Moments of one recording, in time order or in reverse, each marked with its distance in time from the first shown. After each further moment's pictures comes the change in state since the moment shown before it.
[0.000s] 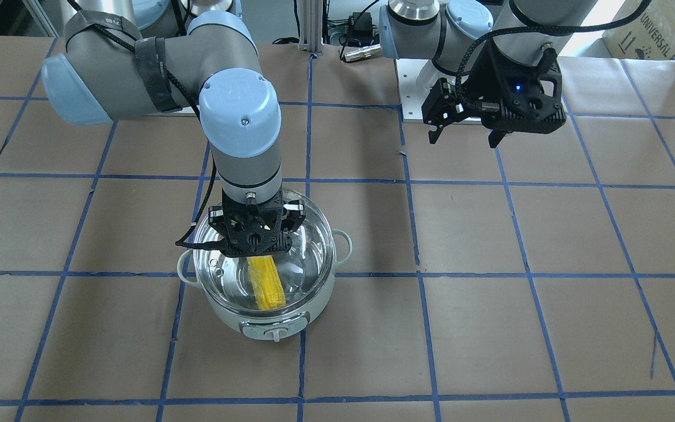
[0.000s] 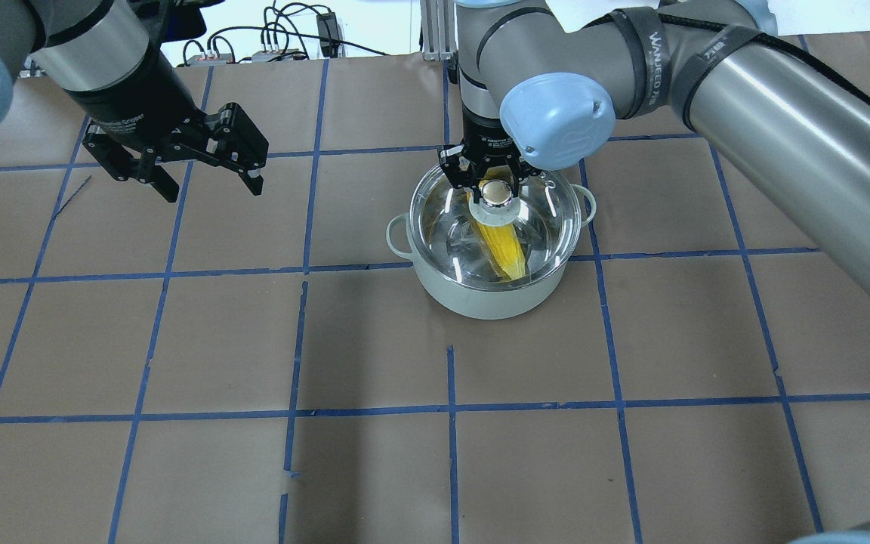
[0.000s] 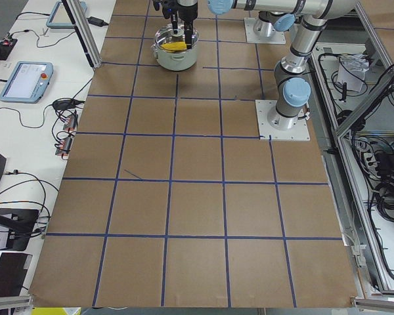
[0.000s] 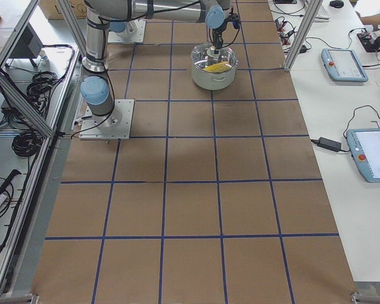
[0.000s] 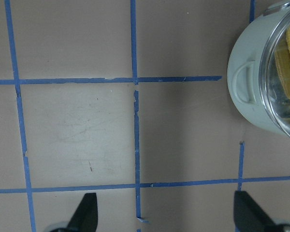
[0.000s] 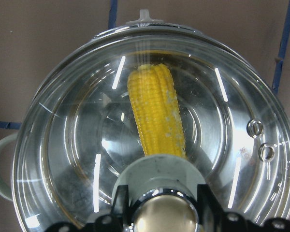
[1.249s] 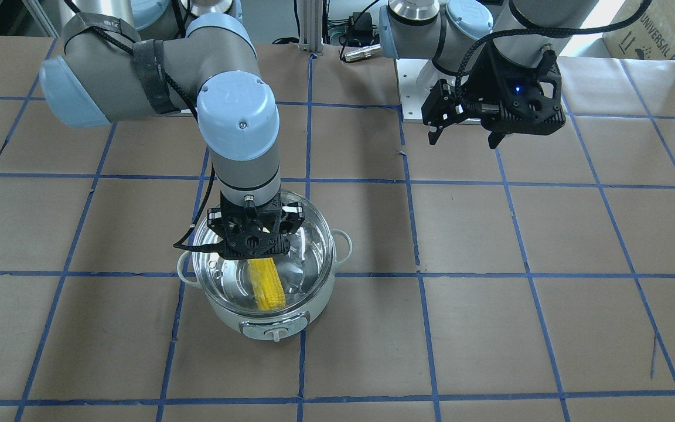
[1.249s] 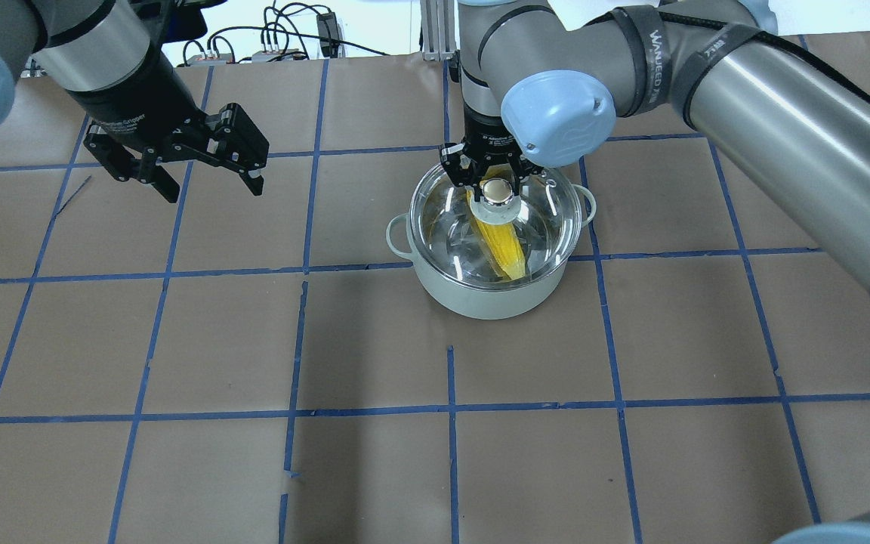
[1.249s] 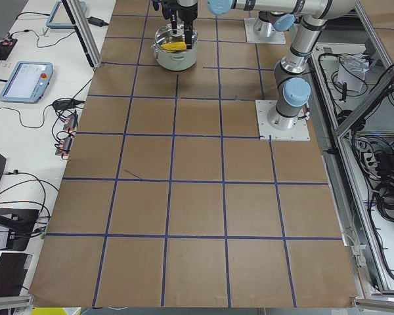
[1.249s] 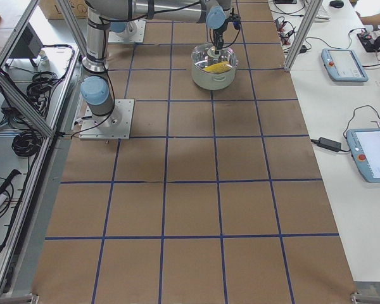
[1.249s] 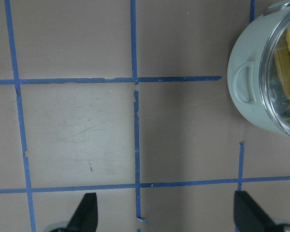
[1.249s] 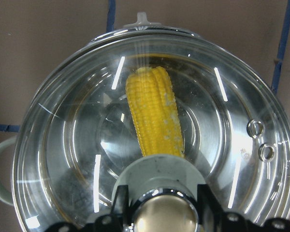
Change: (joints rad) left arm 0.000 -0.003 0.000 0.000 0.000 0.000; right arm -0.004 0.005 -0.005 0.000 0.001 0.002
